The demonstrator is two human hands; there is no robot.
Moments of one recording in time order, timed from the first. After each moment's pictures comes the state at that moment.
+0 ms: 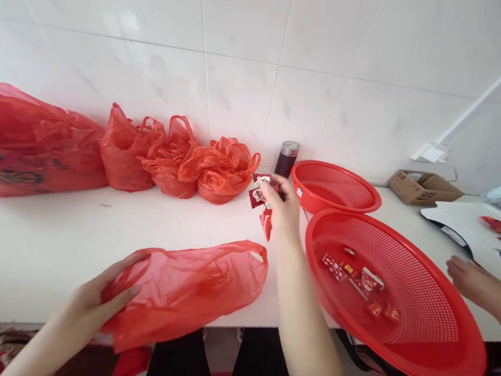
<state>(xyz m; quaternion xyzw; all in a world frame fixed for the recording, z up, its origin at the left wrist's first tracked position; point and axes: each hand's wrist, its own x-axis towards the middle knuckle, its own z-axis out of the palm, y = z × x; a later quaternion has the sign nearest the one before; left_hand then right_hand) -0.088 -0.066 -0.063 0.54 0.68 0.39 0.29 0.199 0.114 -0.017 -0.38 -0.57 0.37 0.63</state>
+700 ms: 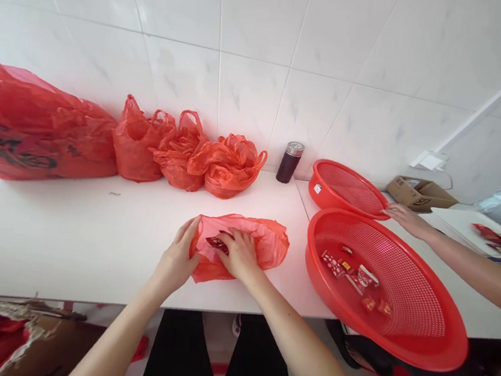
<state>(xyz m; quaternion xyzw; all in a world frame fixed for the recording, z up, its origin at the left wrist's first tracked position) -0.022 -0.007 -0.102 0.65 0.64 0.36 0.22 0.150 0.056 -0.133 -0.47 -0.85 0.10 0.20</state>
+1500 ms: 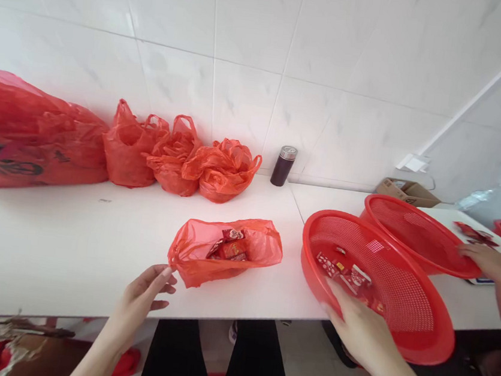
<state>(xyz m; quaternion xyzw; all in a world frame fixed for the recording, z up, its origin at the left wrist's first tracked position) -0.045 -0.067 -0.103 0.38 0.65 0.46 0.47 0.374 -0.049 -0.094 -0.66 -0.74 -0.03 0.11</state>
